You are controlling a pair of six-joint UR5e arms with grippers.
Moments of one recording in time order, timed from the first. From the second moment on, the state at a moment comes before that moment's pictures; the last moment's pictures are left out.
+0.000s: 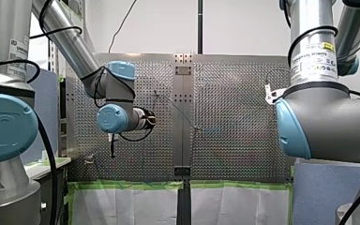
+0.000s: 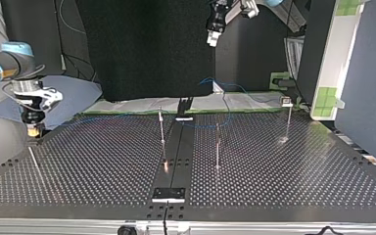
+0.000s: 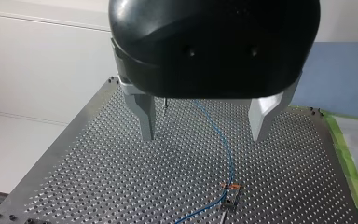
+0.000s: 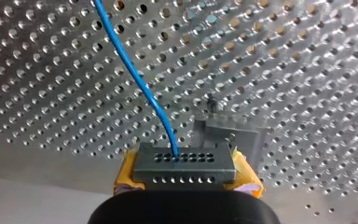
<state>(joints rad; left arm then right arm) -0.77 -1.64 -2.43 -2.26 -2.09 -1.75 1.50 -1.13 1.59 -0.41 1.22 1.42</state>
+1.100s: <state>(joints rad) -0.77 -1.64 -2.42 -2.27 -2.09 -1.74 1.50 -1.12 1.50 -0.33 1.19 1.47</state>
